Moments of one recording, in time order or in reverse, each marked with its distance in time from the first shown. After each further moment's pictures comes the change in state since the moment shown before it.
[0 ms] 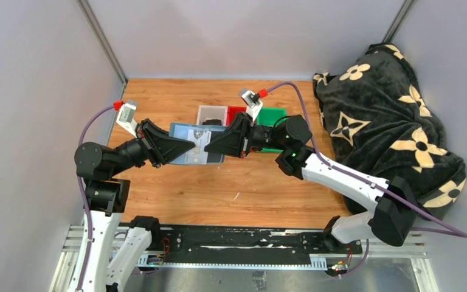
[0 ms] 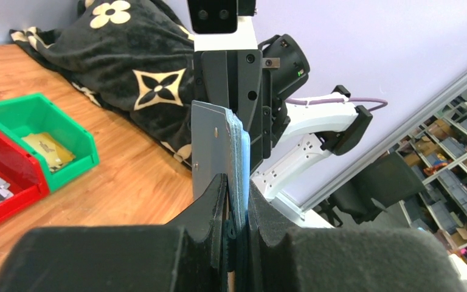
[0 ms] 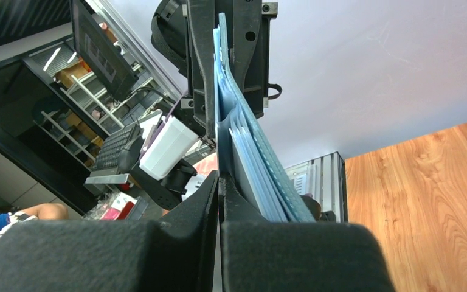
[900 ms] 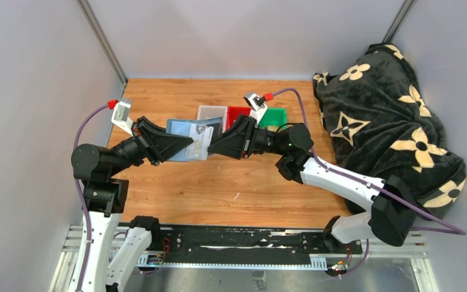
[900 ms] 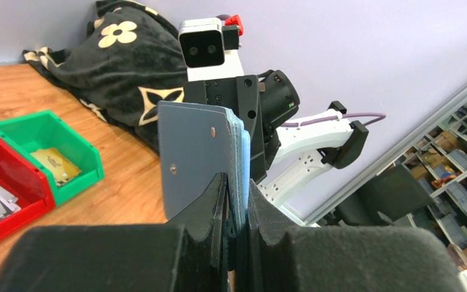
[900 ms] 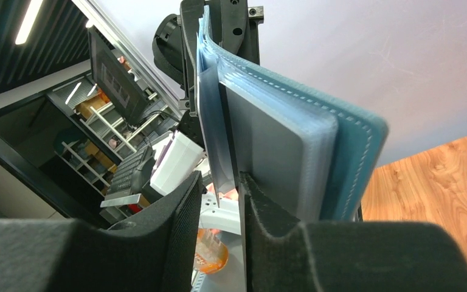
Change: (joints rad) left arm 0.000 0.000 0.018 0.030 -0.045 -0.023; right arm 0.000 -0.002 -0.108 0.195 0.089 0.120
